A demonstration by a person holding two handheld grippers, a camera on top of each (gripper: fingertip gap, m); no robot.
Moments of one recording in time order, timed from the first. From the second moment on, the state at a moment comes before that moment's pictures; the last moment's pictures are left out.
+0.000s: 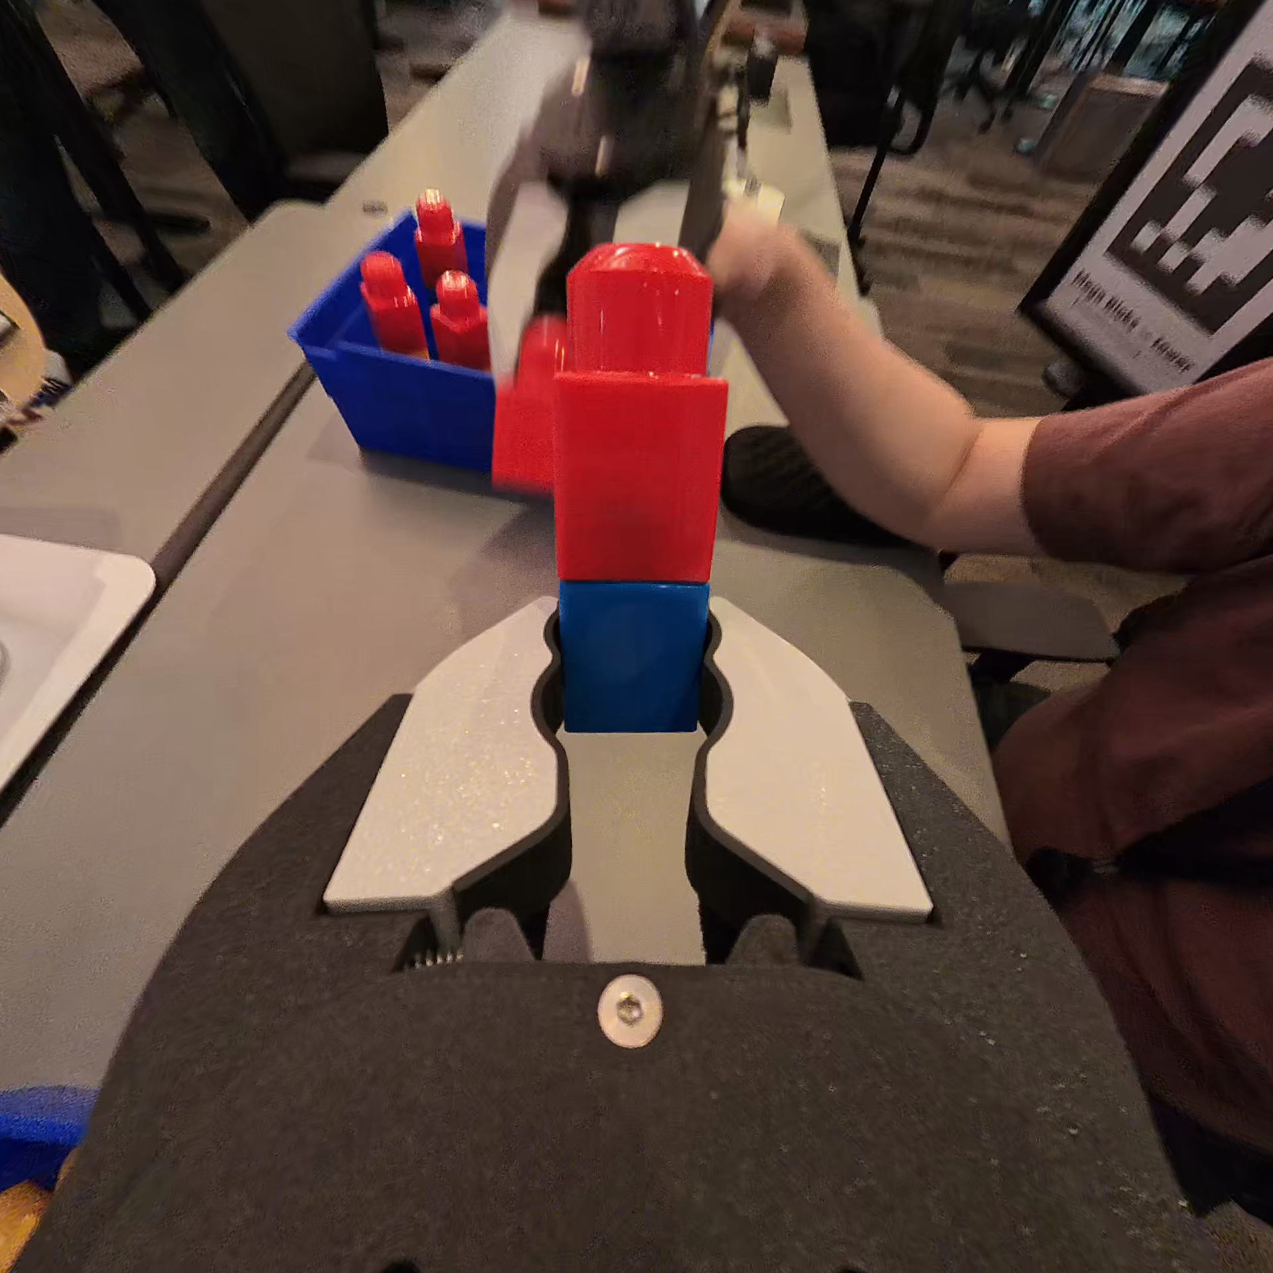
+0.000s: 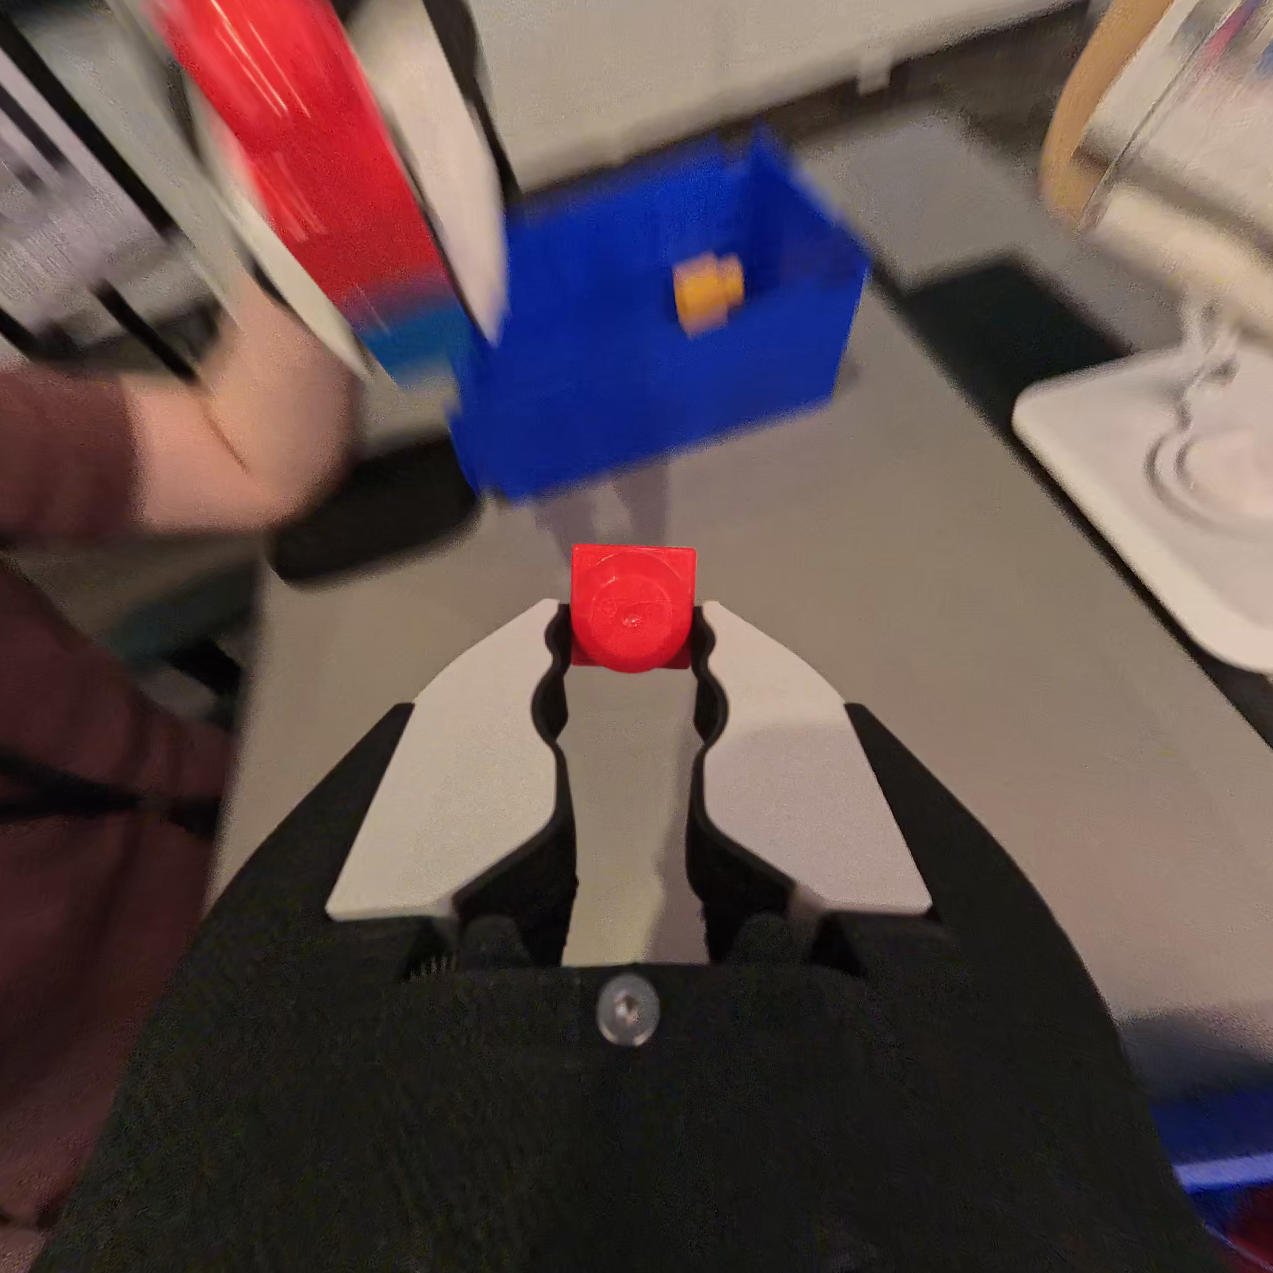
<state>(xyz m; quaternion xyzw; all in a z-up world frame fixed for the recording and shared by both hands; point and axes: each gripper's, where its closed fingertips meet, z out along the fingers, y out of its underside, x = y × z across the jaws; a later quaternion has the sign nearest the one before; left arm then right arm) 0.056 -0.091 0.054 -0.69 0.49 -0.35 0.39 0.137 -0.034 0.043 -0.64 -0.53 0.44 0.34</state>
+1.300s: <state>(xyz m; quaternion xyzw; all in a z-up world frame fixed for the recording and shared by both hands) 0.106 -0.093 0.043 -0.68 0.45 -0.46 0.35 0.103 -0.063 0.128 -0.49 -0.42 0.62 0.44</state>
